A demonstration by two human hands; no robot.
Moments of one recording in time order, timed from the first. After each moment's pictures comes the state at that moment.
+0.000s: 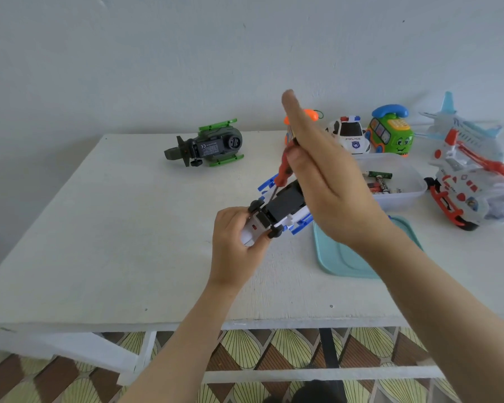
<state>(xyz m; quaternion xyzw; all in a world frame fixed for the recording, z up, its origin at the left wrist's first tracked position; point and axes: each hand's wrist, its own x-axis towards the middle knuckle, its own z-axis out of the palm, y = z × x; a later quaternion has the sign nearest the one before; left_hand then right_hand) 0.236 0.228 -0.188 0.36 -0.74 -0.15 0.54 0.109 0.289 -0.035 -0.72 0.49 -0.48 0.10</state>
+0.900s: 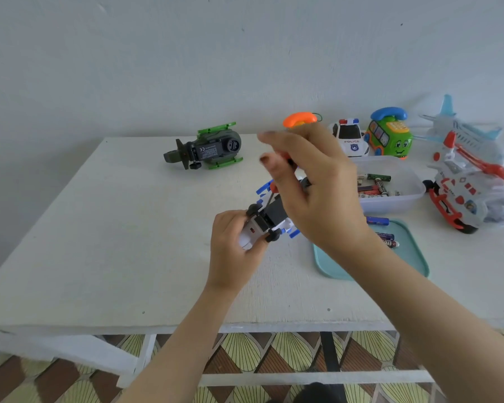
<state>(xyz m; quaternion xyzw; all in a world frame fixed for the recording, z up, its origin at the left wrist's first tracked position) 0.235 0.229 -0.188 0.37 -0.74 -0.16 0.53 0.116 0.278 -0.049 -0.68 0.47 -0.56 -0.05</state>
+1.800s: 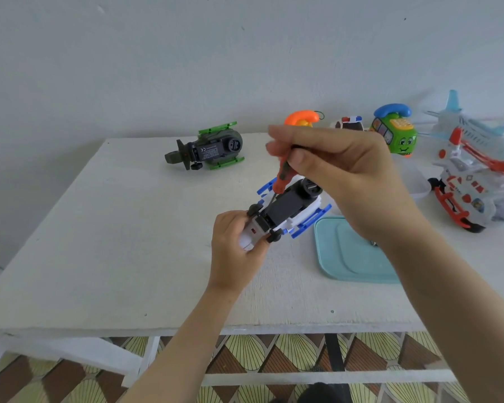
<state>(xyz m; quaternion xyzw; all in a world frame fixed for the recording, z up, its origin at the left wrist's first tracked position) 0.235 0.225 -0.191 0.36 -0.75 -0.16 0.53 0.089 0.292 -0.025 -0.64 0.38 -0.59 0.31</state>
